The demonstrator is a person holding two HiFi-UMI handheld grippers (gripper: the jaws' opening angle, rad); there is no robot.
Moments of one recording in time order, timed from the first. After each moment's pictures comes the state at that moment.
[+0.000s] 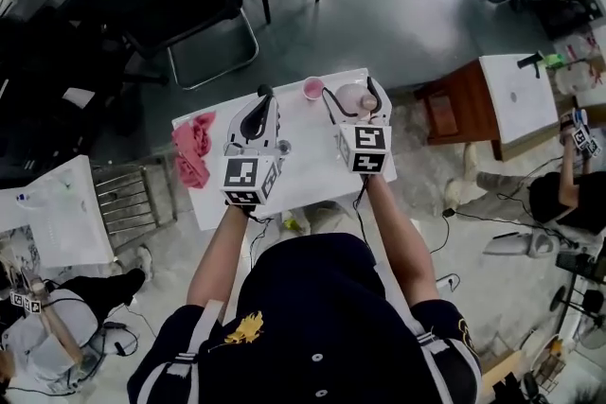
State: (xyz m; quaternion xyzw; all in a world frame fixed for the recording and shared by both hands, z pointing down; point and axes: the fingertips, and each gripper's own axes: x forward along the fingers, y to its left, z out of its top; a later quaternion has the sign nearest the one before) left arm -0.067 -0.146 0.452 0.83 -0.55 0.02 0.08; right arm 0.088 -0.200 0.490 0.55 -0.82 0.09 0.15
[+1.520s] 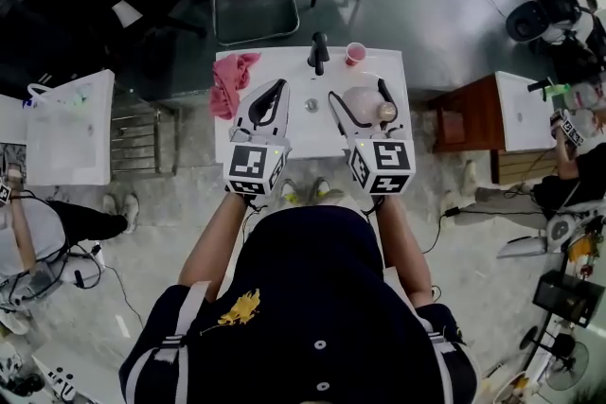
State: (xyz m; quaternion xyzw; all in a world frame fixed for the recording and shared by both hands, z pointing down) left arm -0.150 0.044 0.386 0.80 -0.60 0.00 0.02; right arm -0.022 0.012 0.383 0.46 -0.88 0.06 0.13
